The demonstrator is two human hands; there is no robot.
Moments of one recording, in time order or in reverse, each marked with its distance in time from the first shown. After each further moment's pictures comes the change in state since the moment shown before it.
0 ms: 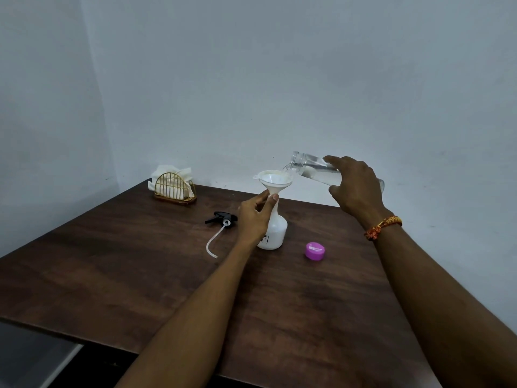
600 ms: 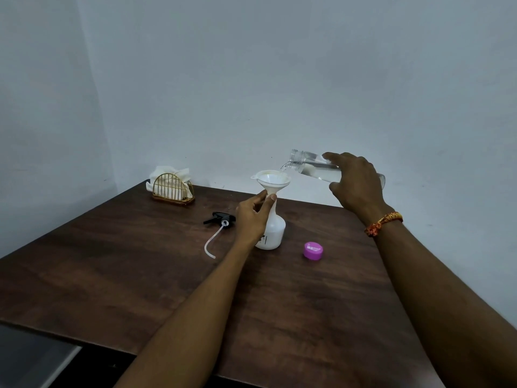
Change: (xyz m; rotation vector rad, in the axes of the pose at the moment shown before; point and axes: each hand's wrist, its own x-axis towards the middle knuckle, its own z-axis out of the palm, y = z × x) left_hand -0.004 0.008 -0.003 0.036 0.016 0.004; right_hand 0.002 -0.001 -0.008 0.008 0.009 0.000
